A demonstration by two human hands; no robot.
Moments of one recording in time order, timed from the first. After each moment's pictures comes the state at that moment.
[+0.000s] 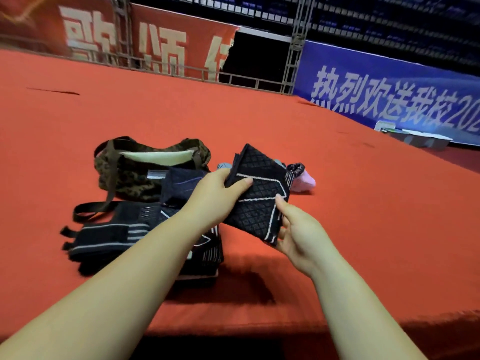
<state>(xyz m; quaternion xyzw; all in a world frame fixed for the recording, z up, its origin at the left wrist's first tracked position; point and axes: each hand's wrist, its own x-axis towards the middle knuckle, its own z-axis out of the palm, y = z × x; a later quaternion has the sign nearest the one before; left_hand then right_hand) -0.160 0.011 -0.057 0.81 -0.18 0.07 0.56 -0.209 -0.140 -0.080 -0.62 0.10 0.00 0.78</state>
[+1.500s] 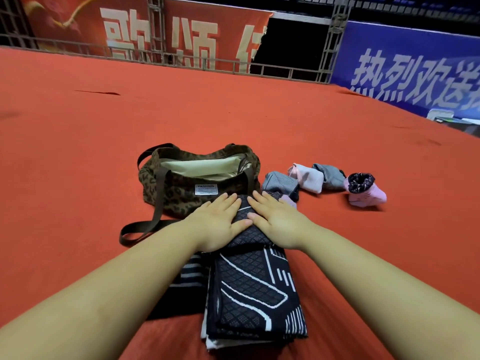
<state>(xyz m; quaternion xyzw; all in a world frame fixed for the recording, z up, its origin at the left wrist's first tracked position) -0.041 0.115 -0.109 0.97 -0.22 -0.10 0.06 -0.041 -0.057 -0.106 -0.98 -0.18 0.06 0.07</state>
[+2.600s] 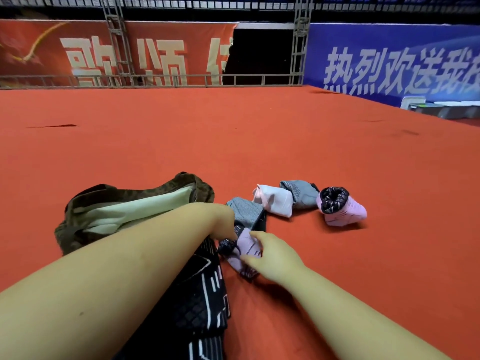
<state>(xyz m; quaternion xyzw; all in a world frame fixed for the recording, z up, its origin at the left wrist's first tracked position) 0.100 -0.028 -0.080 0.95 -0.21 -0.19 -0.13 0.038 -0.154 -0.165 -0.96 0.00 0.02 0.26</state>
